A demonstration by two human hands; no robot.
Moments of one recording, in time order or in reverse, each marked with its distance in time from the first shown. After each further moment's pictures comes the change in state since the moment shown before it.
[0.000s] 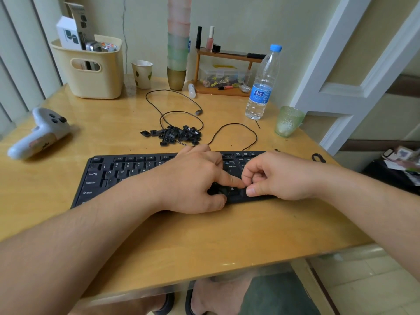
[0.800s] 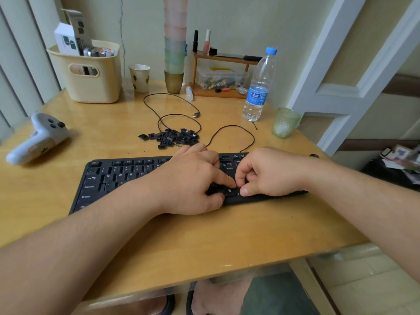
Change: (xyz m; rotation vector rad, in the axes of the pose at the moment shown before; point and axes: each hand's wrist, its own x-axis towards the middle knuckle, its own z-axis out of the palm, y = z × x) left_hand 0.000 0.004 0.001 0.081 0.067 -0.029; right_hand 0.009 -0.014 -0.007 -0.161 -0.003 0.007
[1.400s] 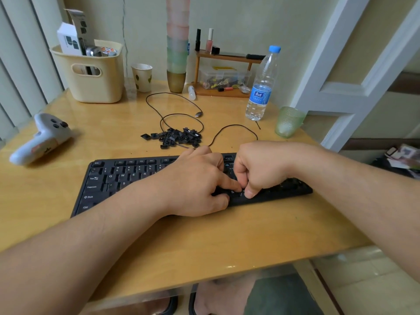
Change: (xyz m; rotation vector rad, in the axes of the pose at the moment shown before) left_hand 0.004 0.001 0.004 -0.001 -0.025 0.024; right_hand 0.020 -0.020 -0.014 -0.173 -0.138 0.065
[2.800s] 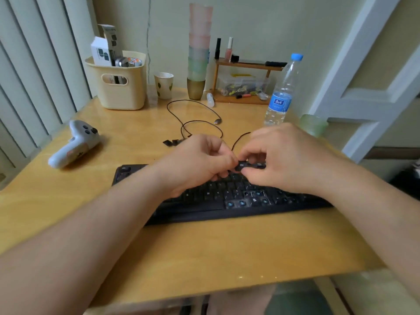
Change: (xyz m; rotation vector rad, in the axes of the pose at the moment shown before) left_hand -0.005 -0.028 -0.023 -1.092 0.220 -0.402; right_hand -0.021 -0.023 -0.005 -0.037 0.688 -0.313
